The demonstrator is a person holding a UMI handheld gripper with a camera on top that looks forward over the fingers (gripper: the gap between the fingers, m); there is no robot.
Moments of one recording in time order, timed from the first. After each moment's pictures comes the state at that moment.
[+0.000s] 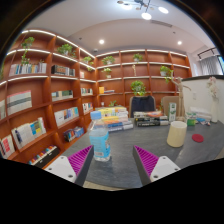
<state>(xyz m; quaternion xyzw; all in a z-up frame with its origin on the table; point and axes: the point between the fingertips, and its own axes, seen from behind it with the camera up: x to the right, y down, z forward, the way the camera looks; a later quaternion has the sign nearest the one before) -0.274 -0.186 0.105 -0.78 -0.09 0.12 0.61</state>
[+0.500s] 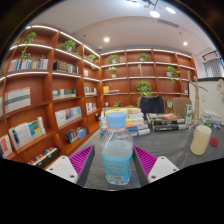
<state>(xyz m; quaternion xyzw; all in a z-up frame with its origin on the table) -0.381 -0.102 0.073 -0.77 -0.11 0.12 0.62</state>
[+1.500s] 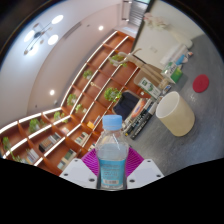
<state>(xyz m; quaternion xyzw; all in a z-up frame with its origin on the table) -0.220 -0.045 0.135 -0.68 0.27 0.37 0.58</state>
